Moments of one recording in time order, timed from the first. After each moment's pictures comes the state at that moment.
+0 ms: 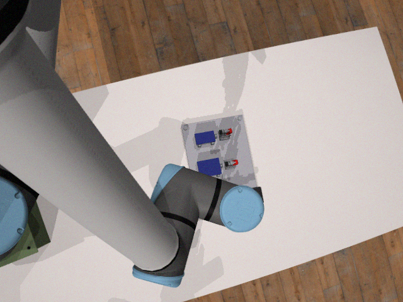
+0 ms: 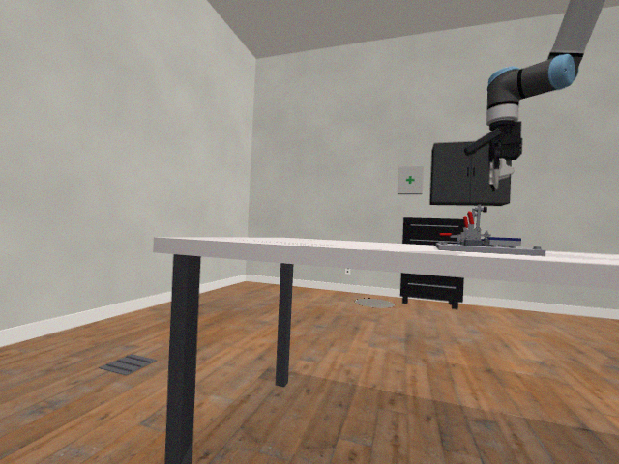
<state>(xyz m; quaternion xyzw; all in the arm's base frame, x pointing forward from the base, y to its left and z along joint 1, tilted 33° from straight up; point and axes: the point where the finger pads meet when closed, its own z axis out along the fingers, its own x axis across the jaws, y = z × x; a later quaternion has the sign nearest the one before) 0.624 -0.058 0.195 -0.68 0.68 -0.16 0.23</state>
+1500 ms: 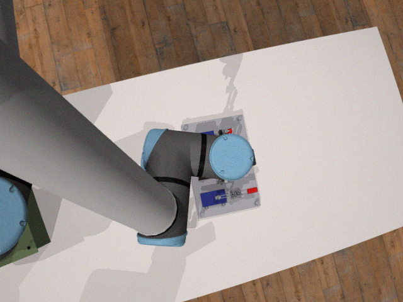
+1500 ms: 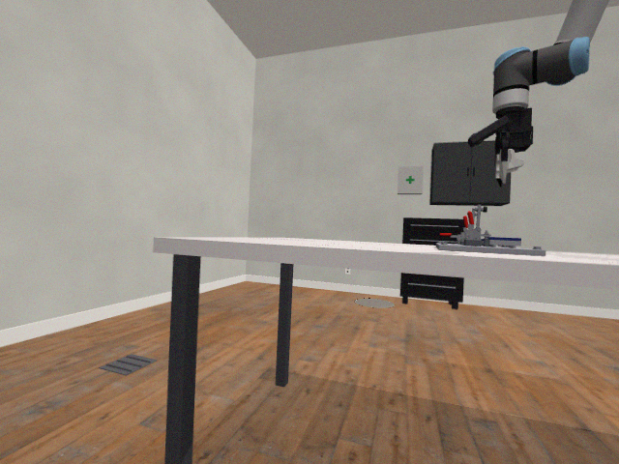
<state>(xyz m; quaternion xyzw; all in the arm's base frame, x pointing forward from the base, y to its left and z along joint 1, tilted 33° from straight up) 0.622 0.046 0.205 -0.68 0.68 -0.16 0.23</state>
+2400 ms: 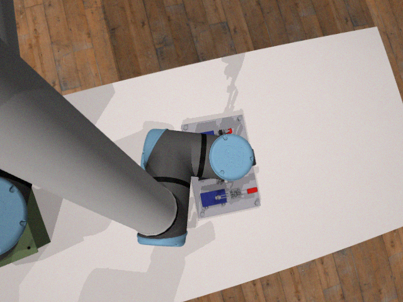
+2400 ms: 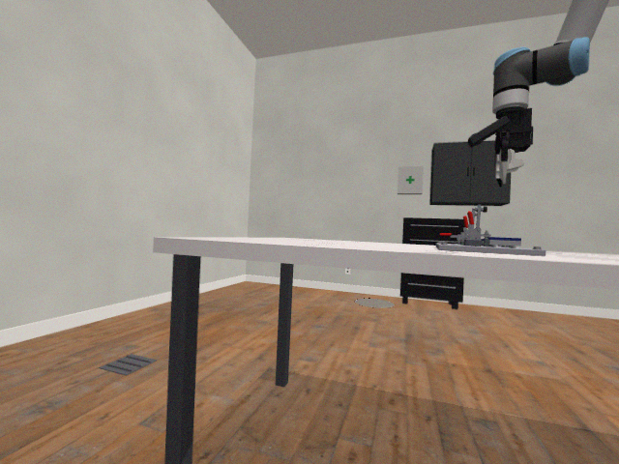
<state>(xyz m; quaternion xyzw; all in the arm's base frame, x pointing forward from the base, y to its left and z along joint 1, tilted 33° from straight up) 0.622 0.046 0.205 -0.68 0.68 -0.16 0.23</state>
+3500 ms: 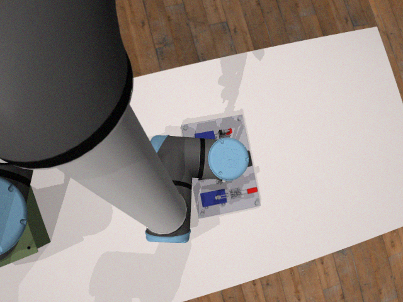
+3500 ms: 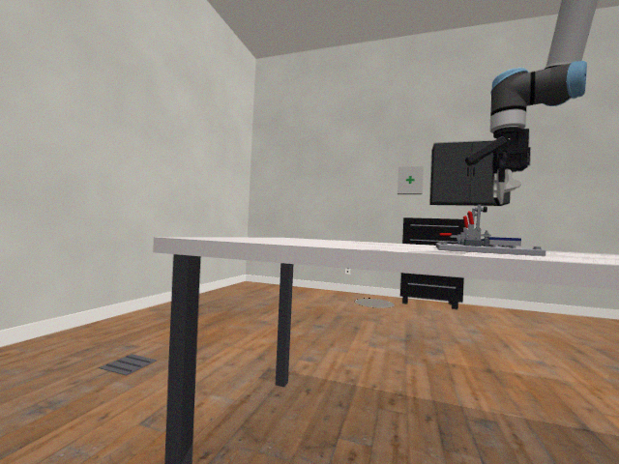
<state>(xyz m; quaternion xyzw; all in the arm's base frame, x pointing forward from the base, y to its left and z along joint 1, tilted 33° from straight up) 0.658 0.051 0.158 -0.68 0.68 -0.16 0.23</state>
